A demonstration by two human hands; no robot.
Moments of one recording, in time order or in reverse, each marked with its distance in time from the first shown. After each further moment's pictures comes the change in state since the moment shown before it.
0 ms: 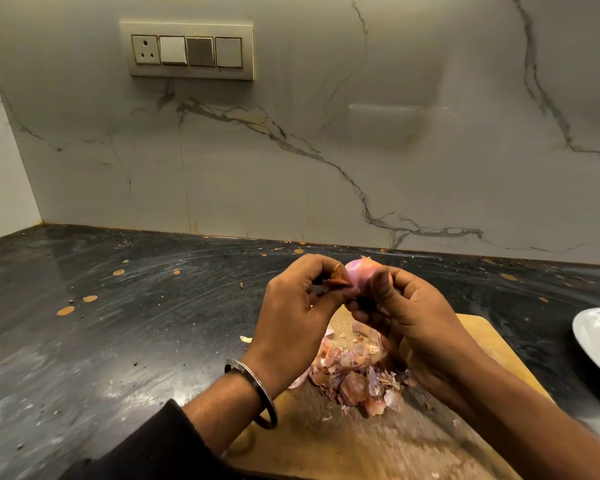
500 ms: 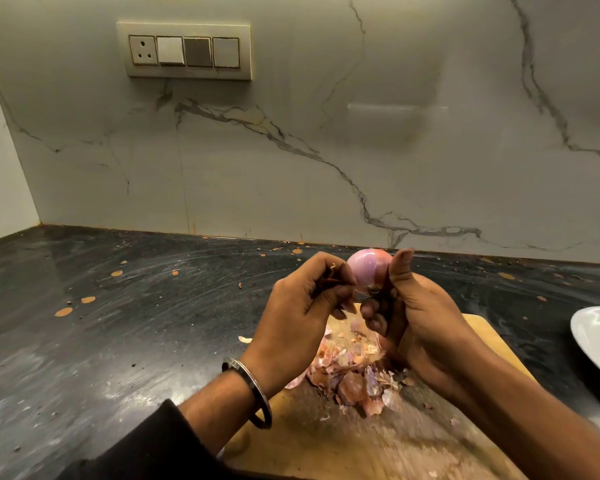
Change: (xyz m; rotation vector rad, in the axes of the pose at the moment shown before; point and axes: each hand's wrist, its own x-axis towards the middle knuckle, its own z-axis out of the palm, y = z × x) left_hand 0.000 0.001 -0.001 -0.129 -0.121 -0.014; right_hand 0.000 -0.005 0.001 0.073 0.012 0.073
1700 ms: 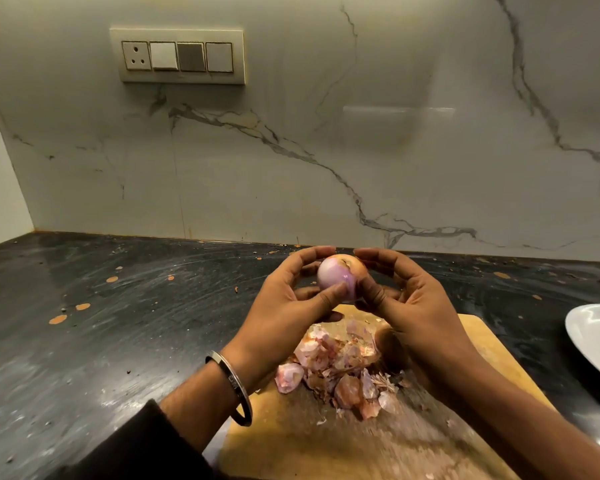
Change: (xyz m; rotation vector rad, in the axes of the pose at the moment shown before) left_hand 0.006 -0.001 -0.009 -0.397 -0.038 -0.308; right_hand -0.003 0.001 -0.006 -0.316 -0.034 -0.320
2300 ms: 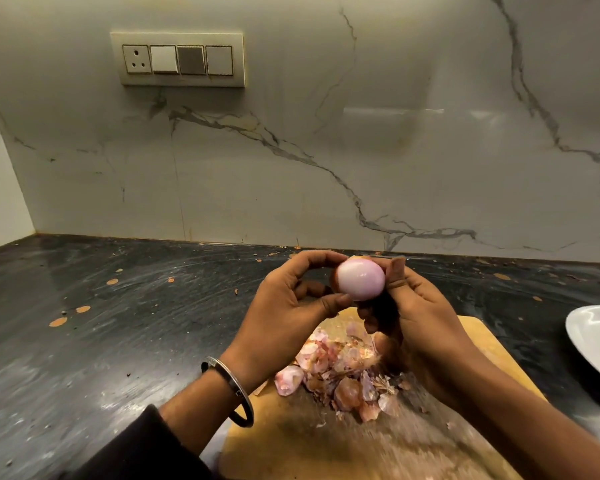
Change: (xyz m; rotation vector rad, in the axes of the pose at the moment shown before) left_hand -0.002 0.005 0.000 0.246 -0.020 0.189; right_hand 0.001 -0.003 0.001 0.103 0.015 0.185
